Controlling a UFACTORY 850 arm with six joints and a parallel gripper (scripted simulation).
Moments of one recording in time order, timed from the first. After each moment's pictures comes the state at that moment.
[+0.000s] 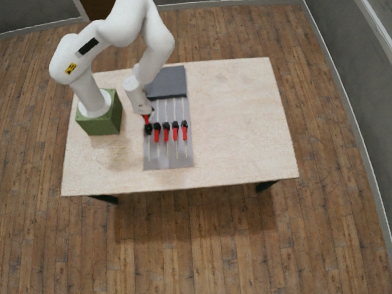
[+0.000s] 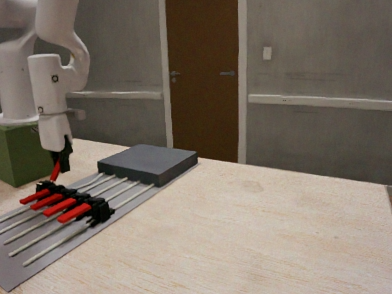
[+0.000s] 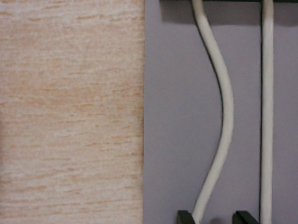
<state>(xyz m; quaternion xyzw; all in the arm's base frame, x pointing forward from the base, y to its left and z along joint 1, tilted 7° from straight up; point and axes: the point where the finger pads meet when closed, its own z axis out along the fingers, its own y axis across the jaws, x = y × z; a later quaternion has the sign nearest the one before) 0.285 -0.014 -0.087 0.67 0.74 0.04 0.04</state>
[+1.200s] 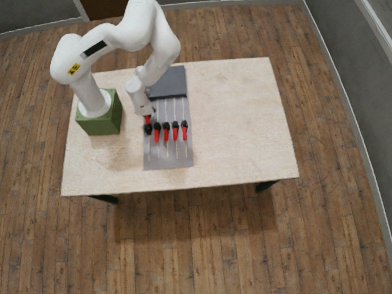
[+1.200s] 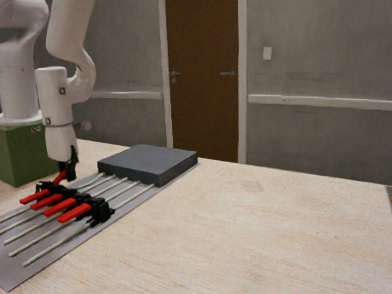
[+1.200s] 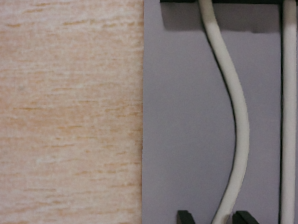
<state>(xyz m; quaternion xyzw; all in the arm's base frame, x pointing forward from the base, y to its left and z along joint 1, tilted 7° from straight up) 0.287 0.001 -0.122 0.67 0.74 0.04 0.04</state>
